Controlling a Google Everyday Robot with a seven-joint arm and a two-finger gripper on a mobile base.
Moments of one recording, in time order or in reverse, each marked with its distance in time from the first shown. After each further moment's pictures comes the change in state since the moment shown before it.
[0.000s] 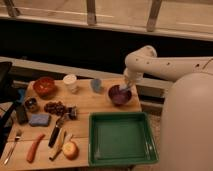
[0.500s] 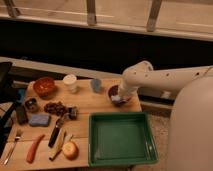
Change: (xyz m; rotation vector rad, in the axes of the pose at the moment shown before) arm 0.076 0.014 0.030 -0.070 0.114 0.004
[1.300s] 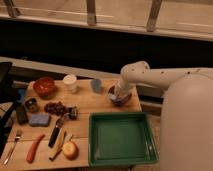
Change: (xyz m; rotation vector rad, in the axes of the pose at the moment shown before) arm -0.013 0.020 0.022 -0.038 0.059 -0.026
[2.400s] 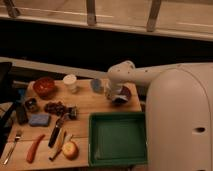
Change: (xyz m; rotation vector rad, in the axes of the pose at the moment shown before) arm 0.025 0.044 0.023 0.037 0.022 -0.107
